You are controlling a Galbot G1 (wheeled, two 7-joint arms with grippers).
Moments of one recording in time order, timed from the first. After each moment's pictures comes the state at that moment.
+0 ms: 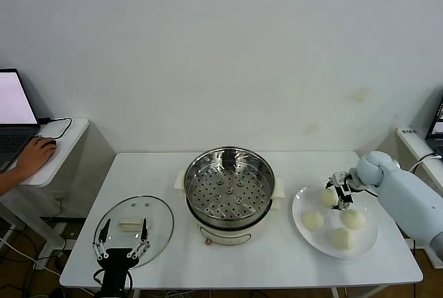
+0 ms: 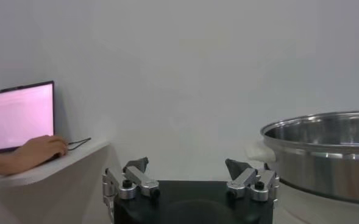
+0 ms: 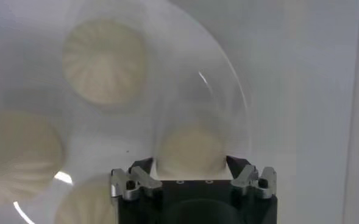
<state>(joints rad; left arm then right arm) 1.79 -1.33 -0.52 -2.13 -0.01 -0.16 -0.26 -0.21 0.79 -0.45 0.95 -0.40 0.05 -1.03</state>
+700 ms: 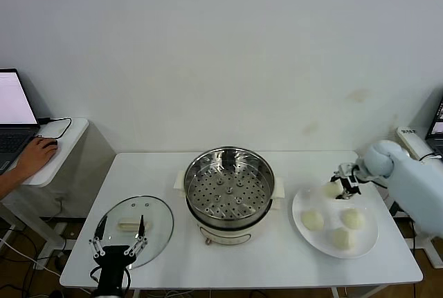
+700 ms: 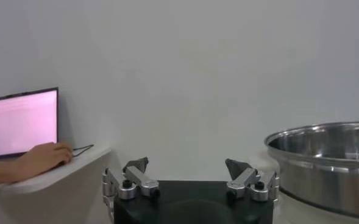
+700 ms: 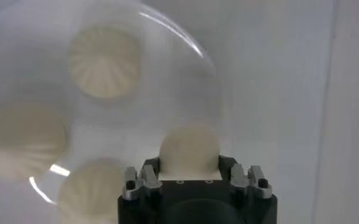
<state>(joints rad) 1.78 -1.32 -0.52 -2.15 -0.02 -0.16 -0.26 -0.08 0.67 -0.56 1.10 -0.28 0.02 -1.06</state>
